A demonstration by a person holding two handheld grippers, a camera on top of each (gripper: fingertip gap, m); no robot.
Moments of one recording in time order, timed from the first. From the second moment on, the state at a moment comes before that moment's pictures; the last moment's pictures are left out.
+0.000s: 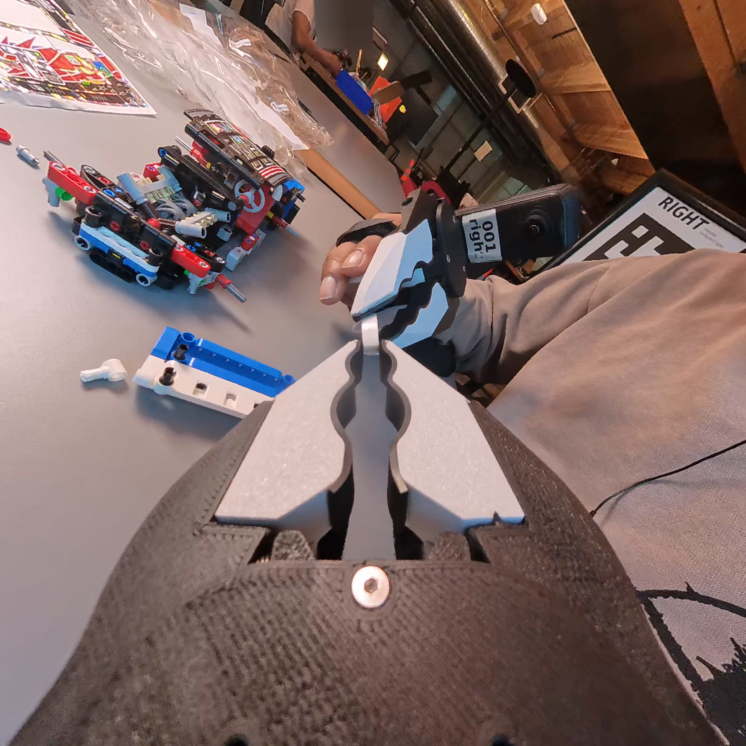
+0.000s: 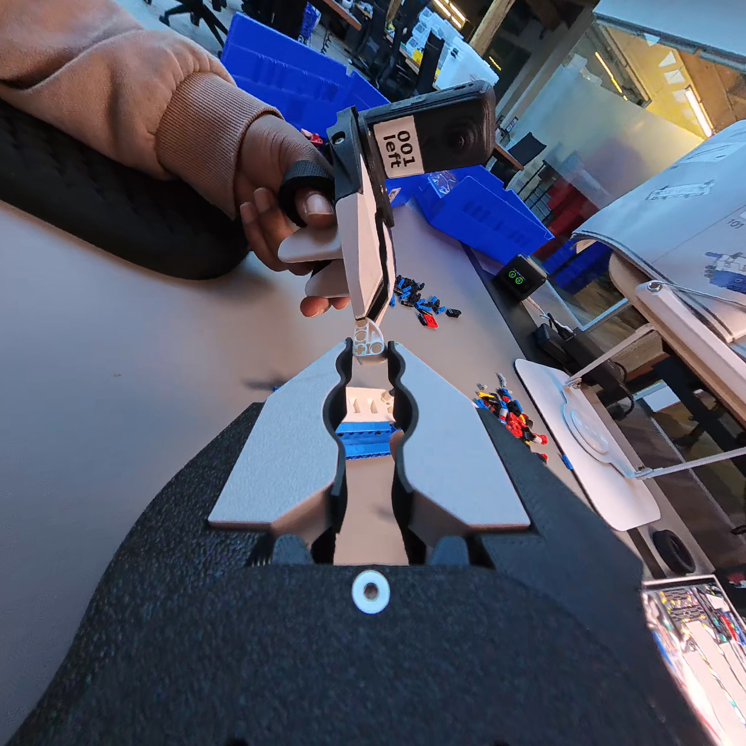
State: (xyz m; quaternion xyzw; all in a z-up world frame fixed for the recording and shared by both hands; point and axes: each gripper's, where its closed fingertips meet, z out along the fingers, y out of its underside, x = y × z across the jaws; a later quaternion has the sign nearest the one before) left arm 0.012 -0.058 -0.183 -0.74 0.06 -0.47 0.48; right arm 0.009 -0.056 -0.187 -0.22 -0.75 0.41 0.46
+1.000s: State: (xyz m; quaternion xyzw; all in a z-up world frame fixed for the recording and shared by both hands) left arm 0.013 -0.053 -0.159 -0.65 0.00 -0.55 0.52; right arm 0.008 -0.045 -0.157 -0.26 -0.70 0.46 0.49
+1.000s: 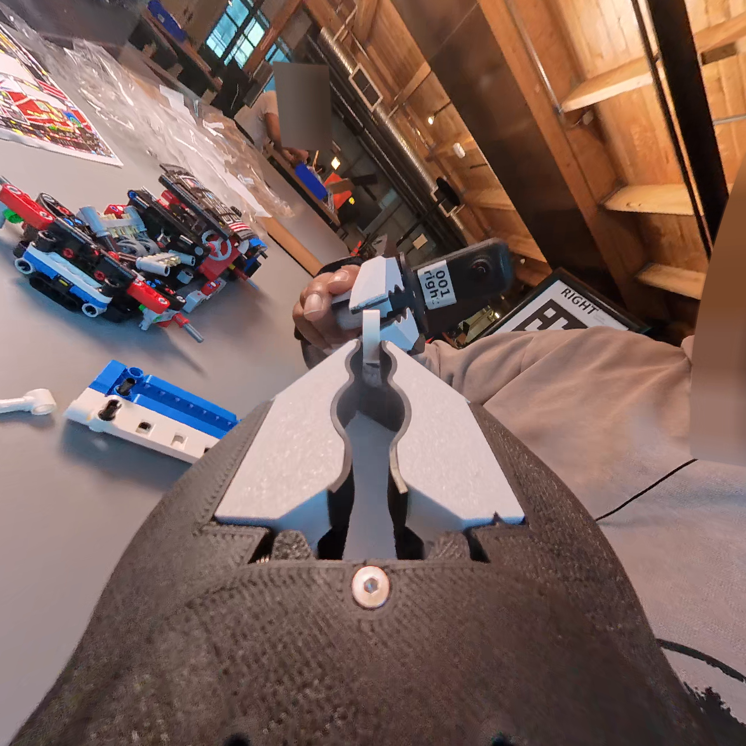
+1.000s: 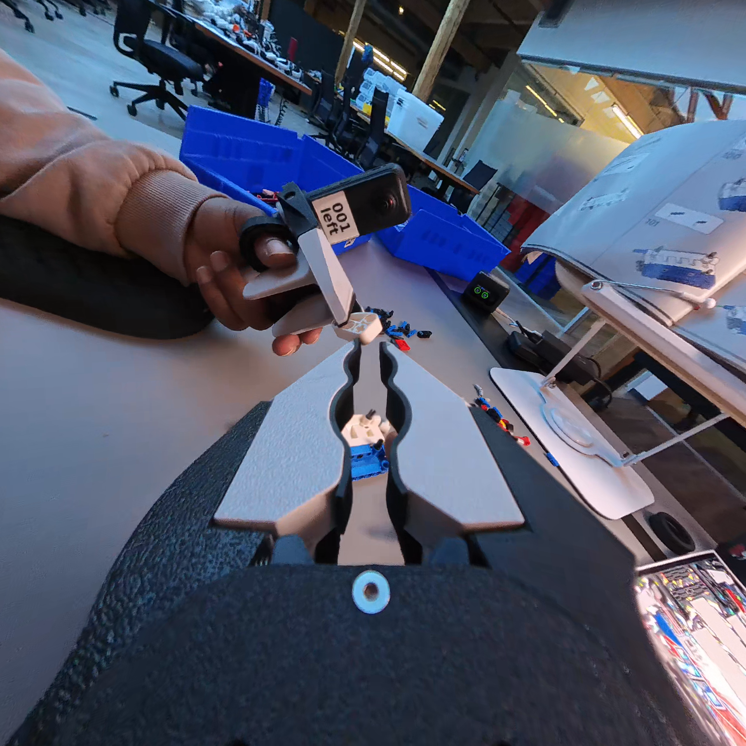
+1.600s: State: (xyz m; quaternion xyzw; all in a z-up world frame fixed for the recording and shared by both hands) left arm 0.019 -0.050 -0.154 -0.64 -0.01 -0.56 0.53; right arm 0.009 -0.053 -0.154 -0.24 -0.70 0.45 0.50
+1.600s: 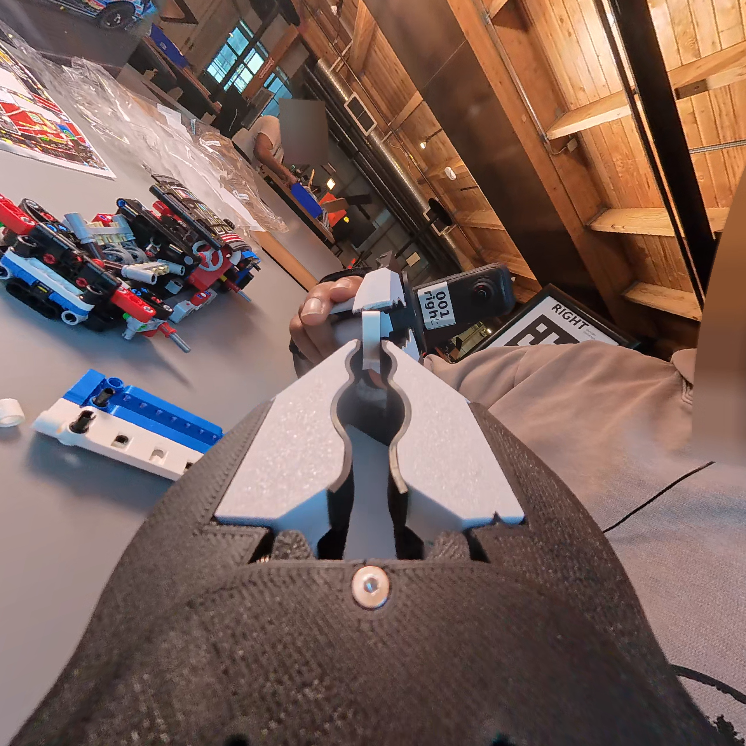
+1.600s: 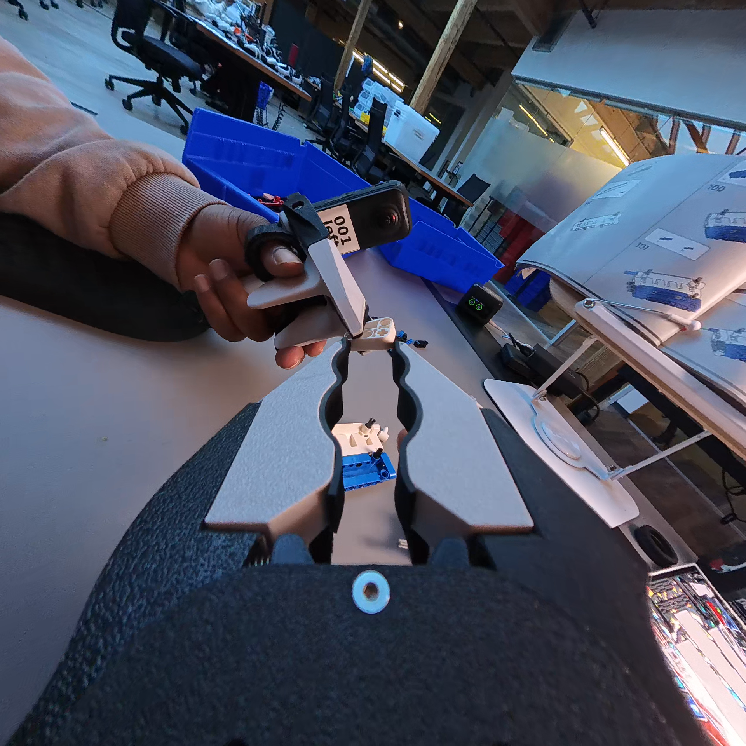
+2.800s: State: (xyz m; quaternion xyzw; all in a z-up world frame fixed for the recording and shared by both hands) left arm 0.021 -0.054 -0.153 -0.65 0.02 -0.54 0.53; right arm 0.011 -0.057 -0.159 -0.24 -0.70 0.48 0.47
